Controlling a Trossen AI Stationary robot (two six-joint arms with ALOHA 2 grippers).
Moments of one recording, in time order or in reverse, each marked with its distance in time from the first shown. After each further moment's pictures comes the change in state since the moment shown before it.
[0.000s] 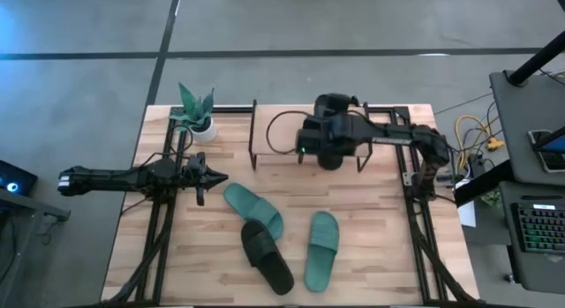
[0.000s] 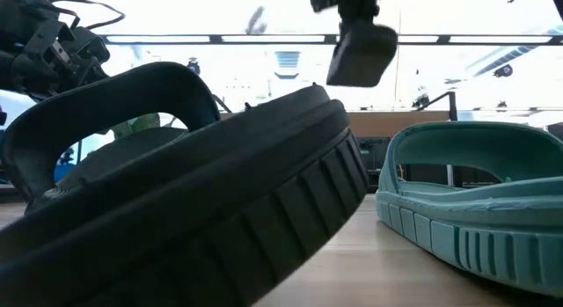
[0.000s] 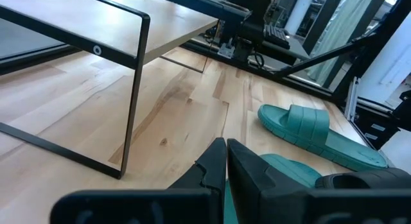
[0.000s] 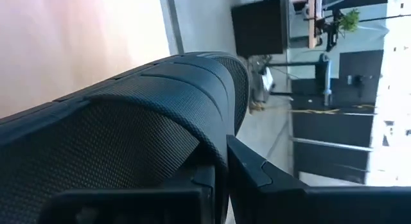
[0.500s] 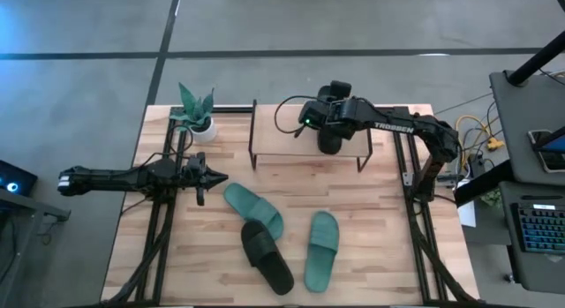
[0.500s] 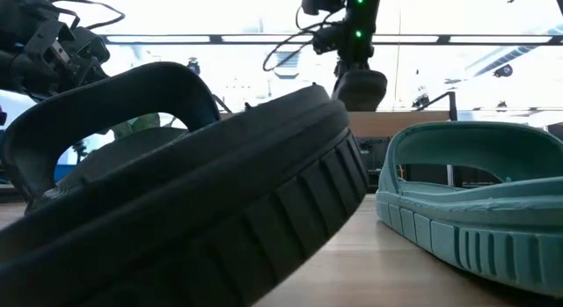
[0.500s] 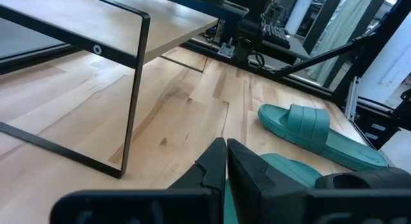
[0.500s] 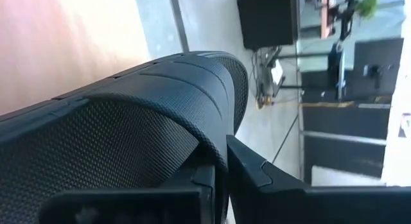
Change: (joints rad) left arm 0.000 0.001 0.000 0.000 0.000 0.000; right arm -0.210 -0.089 -0.258 0.410 -0.072 -0.246
